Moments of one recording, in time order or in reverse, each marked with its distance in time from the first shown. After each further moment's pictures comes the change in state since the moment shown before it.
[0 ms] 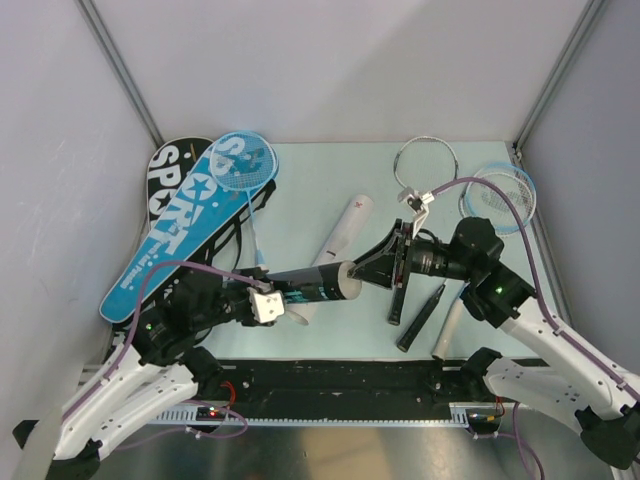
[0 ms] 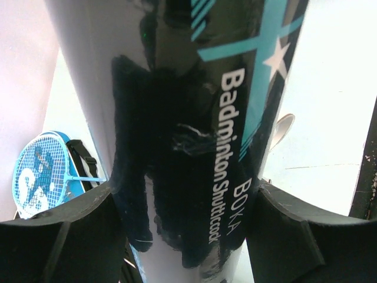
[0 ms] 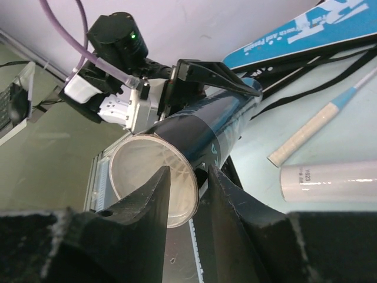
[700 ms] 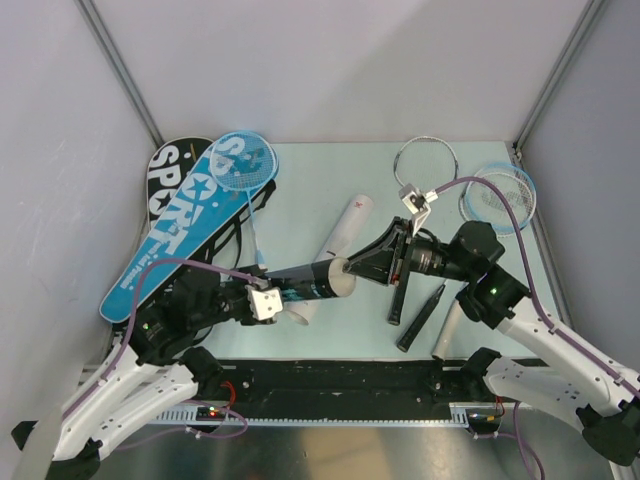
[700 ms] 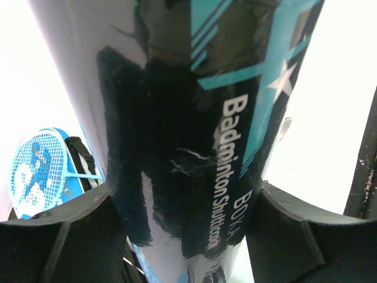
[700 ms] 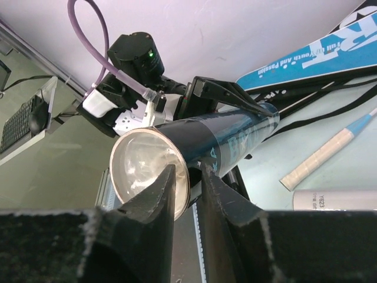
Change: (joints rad) left arm 0.002 -0.002 0.028 -0.018 0.001 -0.022; right arm 0.036 0.018 -0.032 0.173 0.011 0.073
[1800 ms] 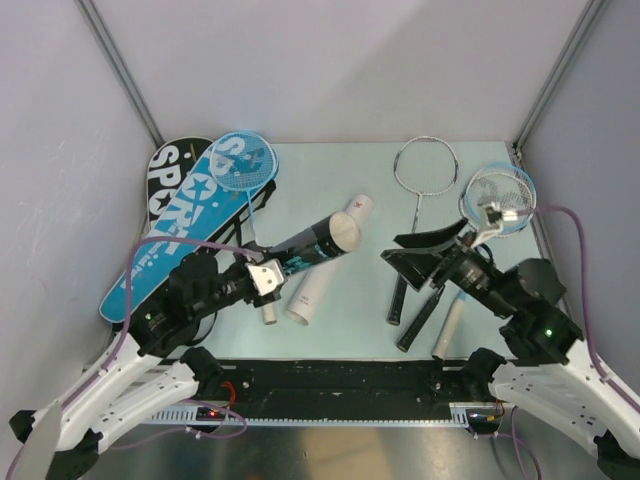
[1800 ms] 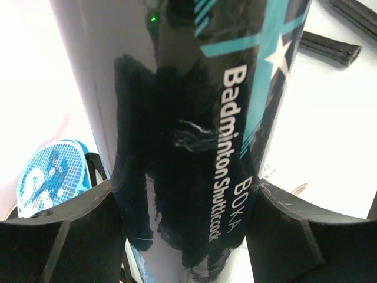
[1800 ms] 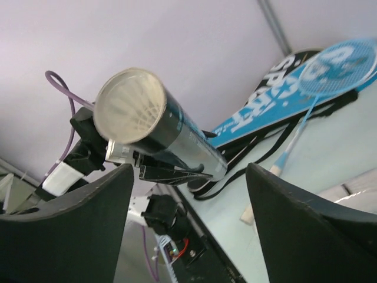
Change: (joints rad) left arm -0.015 0.087 0.076 0.172 -0.049 -0.172; right arm 0.052 -0.300 -0.008 -0.186 0.497 0.005
